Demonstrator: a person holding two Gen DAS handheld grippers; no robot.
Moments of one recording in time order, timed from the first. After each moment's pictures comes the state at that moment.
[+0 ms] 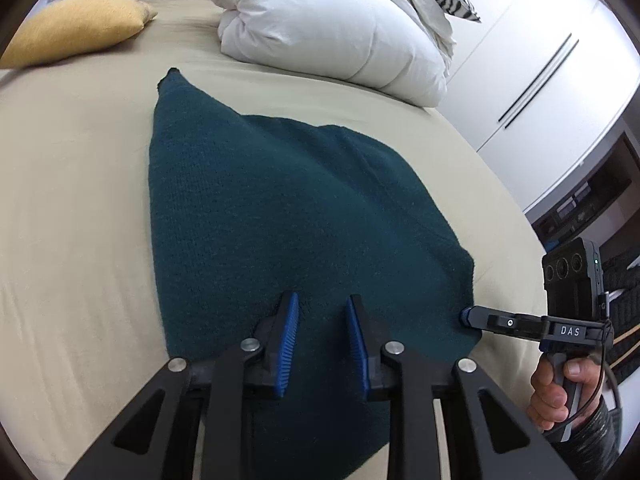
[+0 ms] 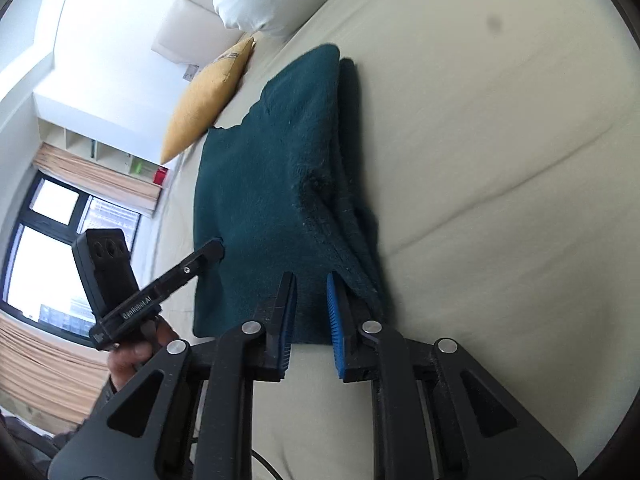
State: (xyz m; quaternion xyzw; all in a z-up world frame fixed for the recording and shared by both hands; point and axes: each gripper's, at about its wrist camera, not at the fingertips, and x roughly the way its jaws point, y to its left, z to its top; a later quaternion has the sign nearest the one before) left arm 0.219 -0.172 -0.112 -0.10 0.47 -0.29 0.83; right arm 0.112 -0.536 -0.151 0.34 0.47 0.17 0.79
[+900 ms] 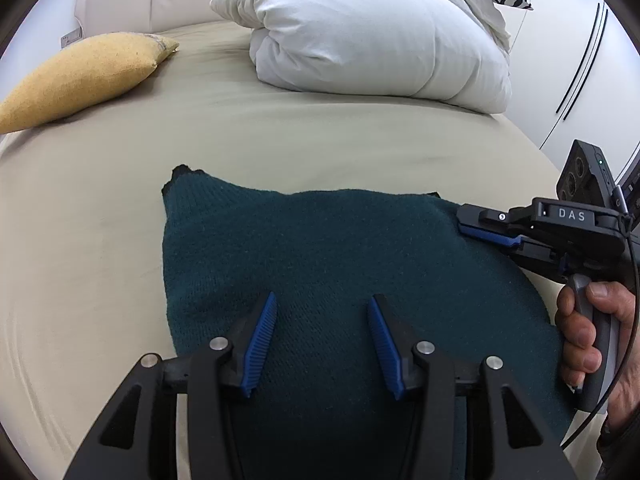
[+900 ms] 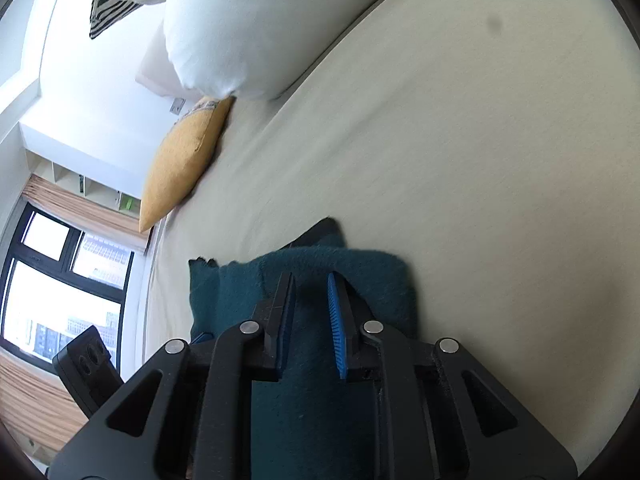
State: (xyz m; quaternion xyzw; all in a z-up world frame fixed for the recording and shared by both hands) left arm 0.308 -0.199 -0.118 -0.01 0.45 -0.19 0.87; right arm 0.301 -0.540 -0.155 0.37 0.44 0.15 0.80
